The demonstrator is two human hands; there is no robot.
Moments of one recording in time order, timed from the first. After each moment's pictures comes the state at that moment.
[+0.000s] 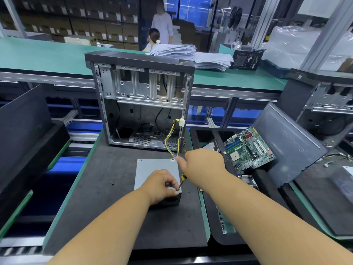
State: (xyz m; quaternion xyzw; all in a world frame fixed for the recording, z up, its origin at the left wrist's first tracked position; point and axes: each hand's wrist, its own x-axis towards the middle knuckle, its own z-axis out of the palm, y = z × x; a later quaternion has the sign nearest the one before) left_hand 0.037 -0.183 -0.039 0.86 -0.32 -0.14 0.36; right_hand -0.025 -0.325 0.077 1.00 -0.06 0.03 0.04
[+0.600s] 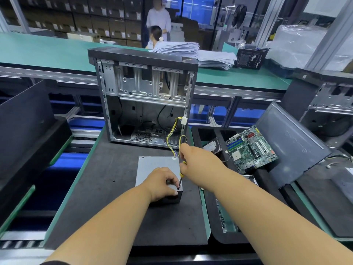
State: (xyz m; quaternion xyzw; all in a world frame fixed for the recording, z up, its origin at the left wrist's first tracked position) left_hand 0.038 -0.183 -0.036 0.87 -0.32 -0.15 0.34; right_hand -0.028 -0.322 0.084 1.00 0.03 0.01 -0.09
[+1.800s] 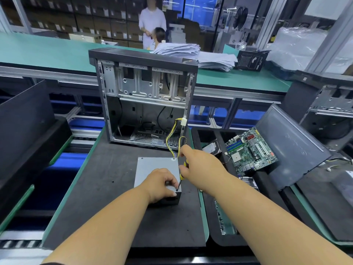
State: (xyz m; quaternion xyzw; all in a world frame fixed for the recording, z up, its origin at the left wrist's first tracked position) left_hand 0.037 -0.182 -0.036 0.87 -0.32 -0.15 0.34; right_hand -0.033 -0.329 0.079 1.00 0.03 0.03 -0.09
